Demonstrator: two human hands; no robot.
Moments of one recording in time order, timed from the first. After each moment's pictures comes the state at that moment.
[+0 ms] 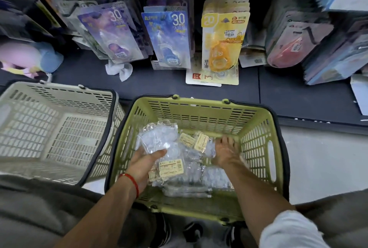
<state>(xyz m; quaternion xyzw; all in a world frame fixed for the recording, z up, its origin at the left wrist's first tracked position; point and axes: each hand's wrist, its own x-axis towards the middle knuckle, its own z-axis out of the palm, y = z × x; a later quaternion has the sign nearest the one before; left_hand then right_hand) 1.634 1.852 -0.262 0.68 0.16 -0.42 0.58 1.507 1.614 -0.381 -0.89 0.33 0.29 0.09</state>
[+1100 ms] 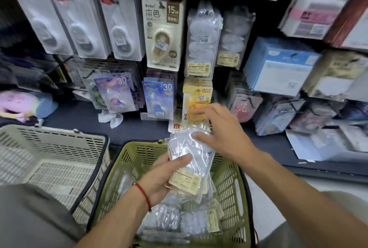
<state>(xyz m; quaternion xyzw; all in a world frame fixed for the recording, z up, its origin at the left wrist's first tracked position) 1.598 1.770 -0.142 0.54 -0.10 -0.53 0.65 1.503 1.592 -0.050 -0.96 0.17 -0.15 0.17</state>
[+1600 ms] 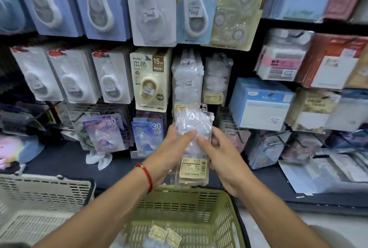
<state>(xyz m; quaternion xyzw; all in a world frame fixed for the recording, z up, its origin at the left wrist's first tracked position) 1.634 1.689 -0.015 0.56 -0.30 -0.38 0.67 1.511 1.587 -0.016 -0.65 0.24 -0.26 0.67</state>
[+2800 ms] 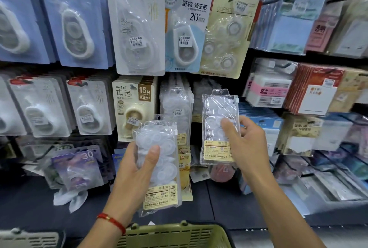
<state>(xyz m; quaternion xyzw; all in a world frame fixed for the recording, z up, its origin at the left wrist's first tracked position) 1.682 1.690 -0.010 0.59 -0.33 -0.16 0.71 1.523 1.514 0.045 -0.69 0.30 -0.48 0.45</state>
